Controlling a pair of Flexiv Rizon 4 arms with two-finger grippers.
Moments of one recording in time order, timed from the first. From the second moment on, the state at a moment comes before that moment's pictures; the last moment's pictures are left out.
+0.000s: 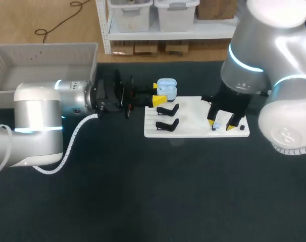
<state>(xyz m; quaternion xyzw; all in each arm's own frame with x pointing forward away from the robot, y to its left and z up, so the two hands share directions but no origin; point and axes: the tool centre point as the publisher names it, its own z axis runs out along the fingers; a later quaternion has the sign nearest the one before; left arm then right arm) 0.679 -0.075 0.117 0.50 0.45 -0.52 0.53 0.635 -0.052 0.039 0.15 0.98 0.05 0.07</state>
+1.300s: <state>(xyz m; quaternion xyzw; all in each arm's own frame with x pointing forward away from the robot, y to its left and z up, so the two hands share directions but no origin) 0.679 -0.075 0.117 0.50 0.45 -0.52 0.53 0.651 -0.054 0.014 0.12 0.99 0.04 0.07</state>
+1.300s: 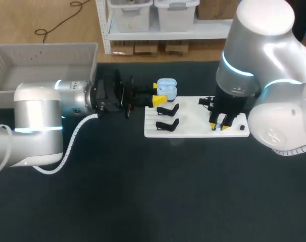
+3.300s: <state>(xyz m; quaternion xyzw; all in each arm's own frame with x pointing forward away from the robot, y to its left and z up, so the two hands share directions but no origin) 0.679 -0.075 0.117 0.50 0.45 -0.52 0.53 0.627 0.015 0.204 0.09 0.99 0.03 0.08</state>
